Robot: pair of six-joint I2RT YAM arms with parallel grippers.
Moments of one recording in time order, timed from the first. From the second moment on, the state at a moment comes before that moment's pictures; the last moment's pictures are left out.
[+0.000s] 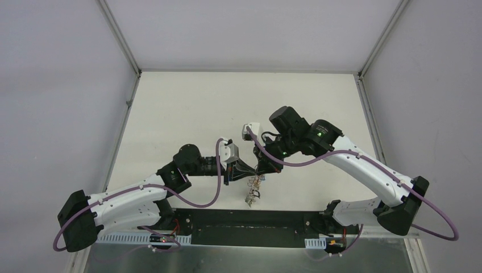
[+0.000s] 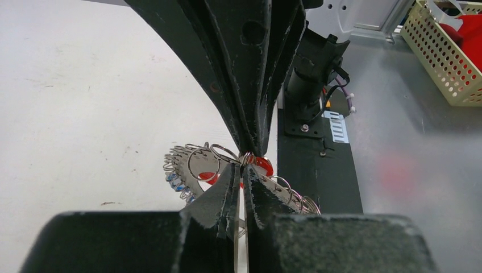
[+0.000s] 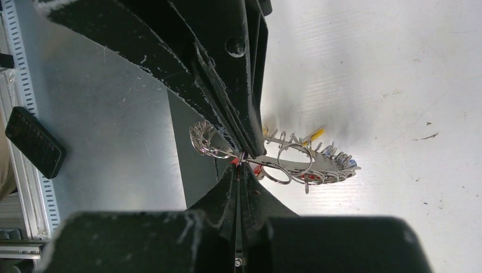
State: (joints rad) left arm -0.96 0.90 0.49 0.47 0.54 -0.14; right arm 0.92 1.28 1.35 -1.02 -0.56 -0.22
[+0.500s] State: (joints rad) left arm -0.96 0.83 0.41 0.51 0.52 -0.17; right arm 0.88 1.18 1.22 -0.87 -0.53 -0.16
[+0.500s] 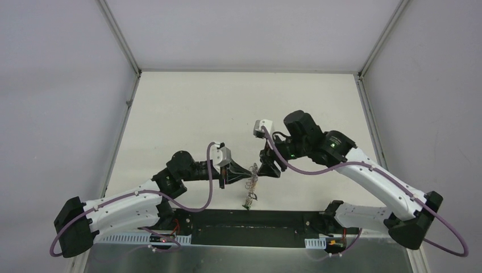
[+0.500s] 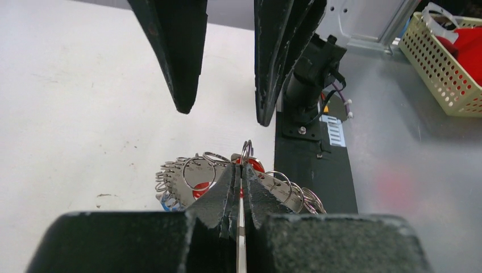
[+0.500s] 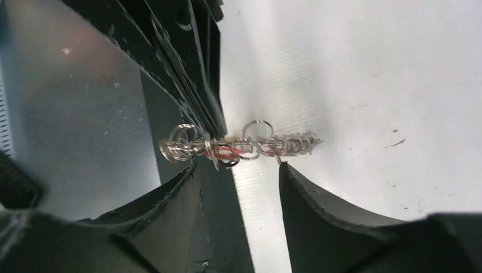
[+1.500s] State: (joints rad) left arm -0.96 0.74 0.32 0.93 0.46 -0.28; right arm 0.84 0.91 0.89 -0.12 -0.79 0.15
